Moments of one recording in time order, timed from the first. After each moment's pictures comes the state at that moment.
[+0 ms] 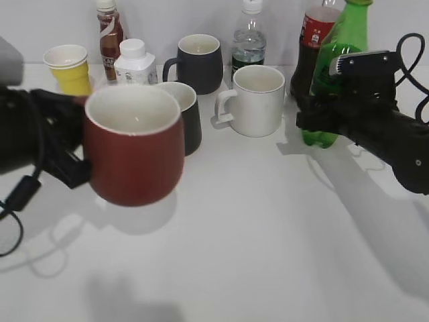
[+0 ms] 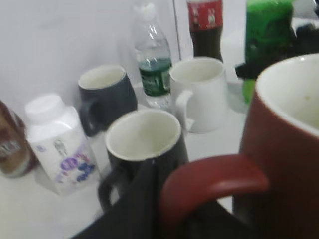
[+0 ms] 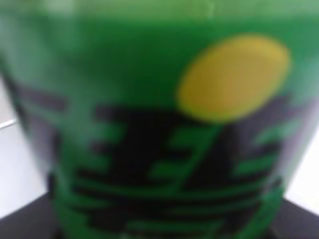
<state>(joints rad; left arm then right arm) -0.48 1.23 -0.43 0.44 -0.49 -0.19 0.32 1.91 -0.71 0.07 -0.86 -0.04</state>
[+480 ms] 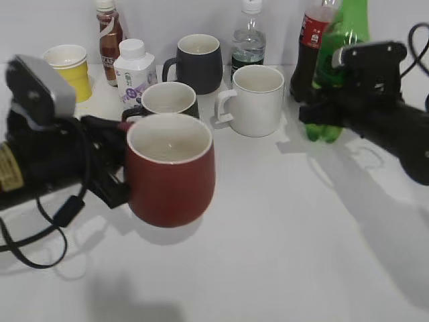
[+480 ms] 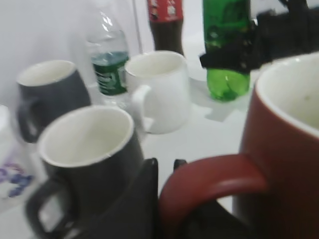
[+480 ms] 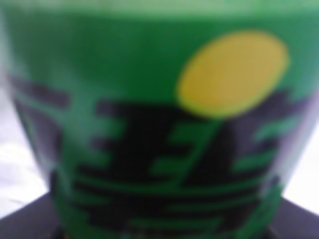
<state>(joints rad) -0.49 1.48 -0.43 0.48 -0.77 -0.19 0.32 1.86 -0.72 0.07 -0.81 -0.05</state>
